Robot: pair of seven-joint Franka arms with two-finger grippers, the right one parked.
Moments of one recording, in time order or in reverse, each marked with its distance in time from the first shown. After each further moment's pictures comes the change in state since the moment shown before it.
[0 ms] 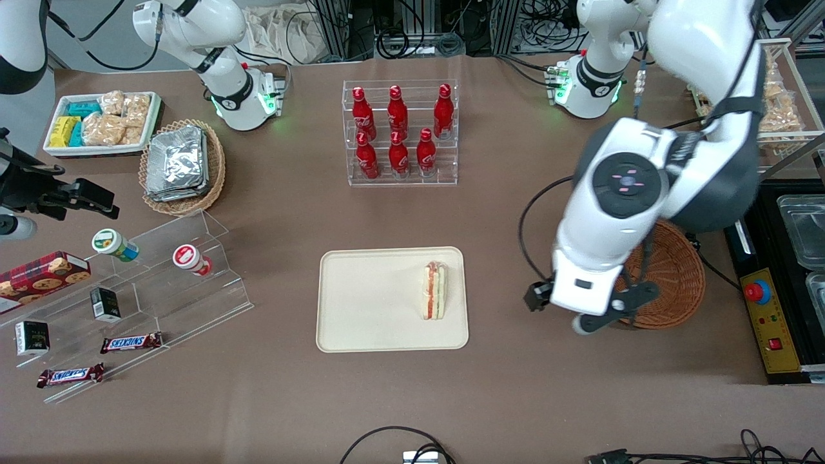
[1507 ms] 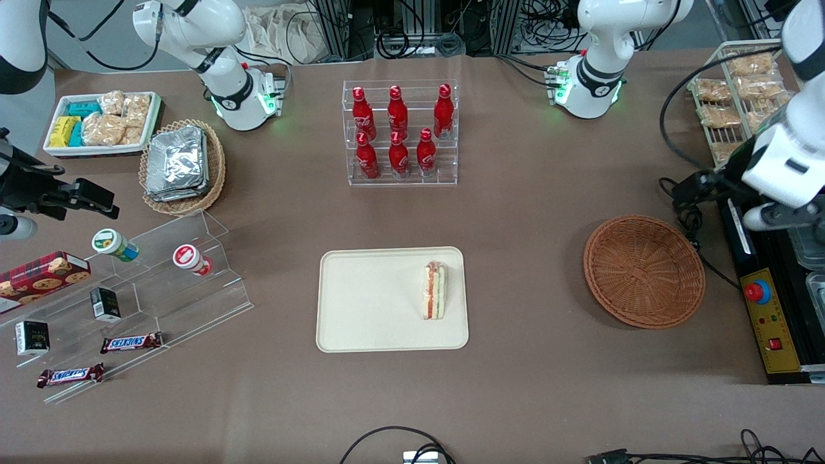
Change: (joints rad) arm 0.163 -0.556 0.306 -0.450 -0.330 -0.123 0.732
